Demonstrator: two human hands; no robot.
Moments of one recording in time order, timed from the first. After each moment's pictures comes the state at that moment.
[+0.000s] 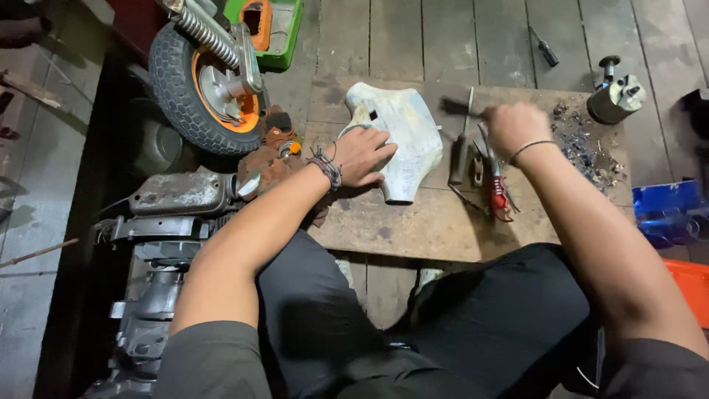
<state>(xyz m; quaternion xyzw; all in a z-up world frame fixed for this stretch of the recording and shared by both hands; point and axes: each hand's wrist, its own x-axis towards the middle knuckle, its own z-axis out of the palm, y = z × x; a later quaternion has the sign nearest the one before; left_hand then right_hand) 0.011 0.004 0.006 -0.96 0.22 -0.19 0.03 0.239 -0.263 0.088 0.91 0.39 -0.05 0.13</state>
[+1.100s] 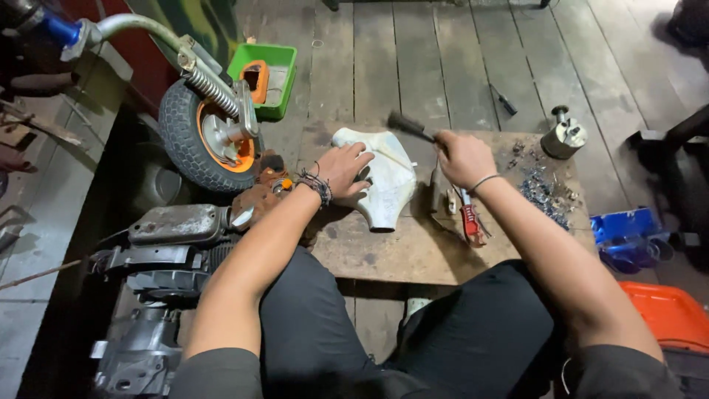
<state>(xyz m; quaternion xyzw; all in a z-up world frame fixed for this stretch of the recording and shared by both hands) 0.024 0.010 0.038 -0.98 0.11 -0.17 0.00 0.197 -0.247 0.139 0.89 0.43 -0.06 -0.10</state>
